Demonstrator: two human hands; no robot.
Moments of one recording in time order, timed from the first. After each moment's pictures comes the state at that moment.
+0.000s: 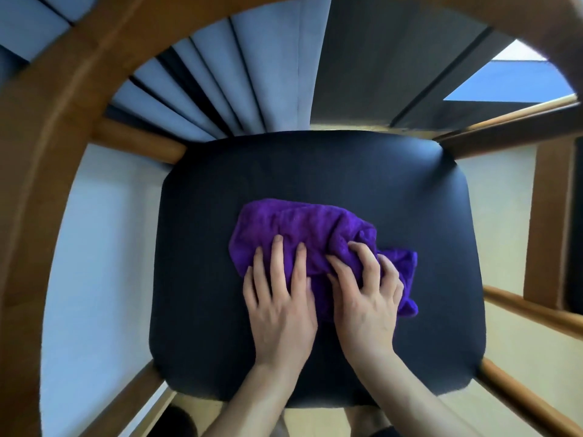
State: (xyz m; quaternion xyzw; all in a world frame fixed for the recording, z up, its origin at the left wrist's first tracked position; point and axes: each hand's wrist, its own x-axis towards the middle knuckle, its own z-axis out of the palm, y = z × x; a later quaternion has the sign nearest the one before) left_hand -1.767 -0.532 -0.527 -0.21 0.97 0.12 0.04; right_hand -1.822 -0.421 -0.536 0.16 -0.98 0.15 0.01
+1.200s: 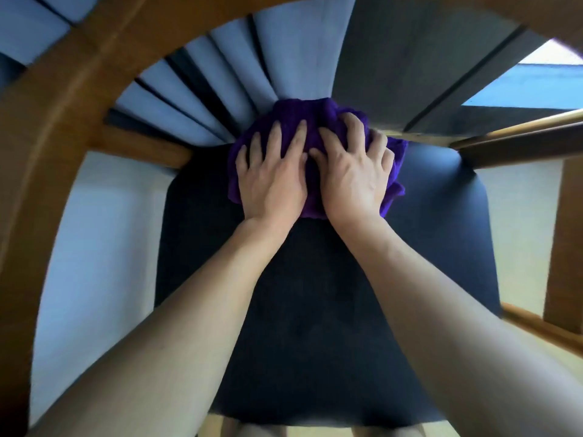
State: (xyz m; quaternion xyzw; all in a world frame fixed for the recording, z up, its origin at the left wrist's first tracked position) left_hand -1.943 -0.629 -0.531 -0.22 0.97 0.08 0.06; right_hand -1.997 -0.526 -0.537 0.15 -0.98 0.12 -0.06
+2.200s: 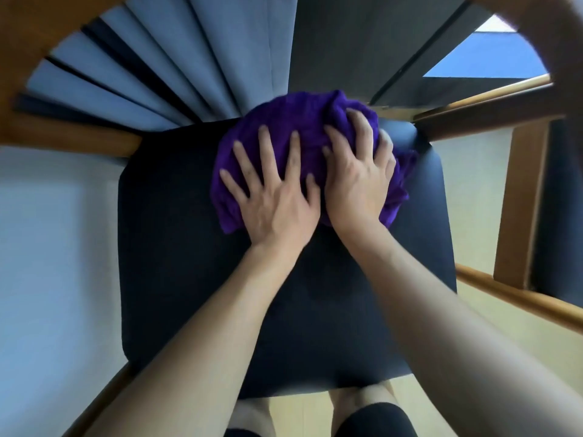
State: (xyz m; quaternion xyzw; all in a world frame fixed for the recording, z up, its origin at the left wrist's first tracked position) left_hand -1.922 -0.552 -0.519 -0.25 0.95 0.13 0.12; right_hand -1.986 -0.464 -0.528 0.09 -0.99 0.14 -0.04
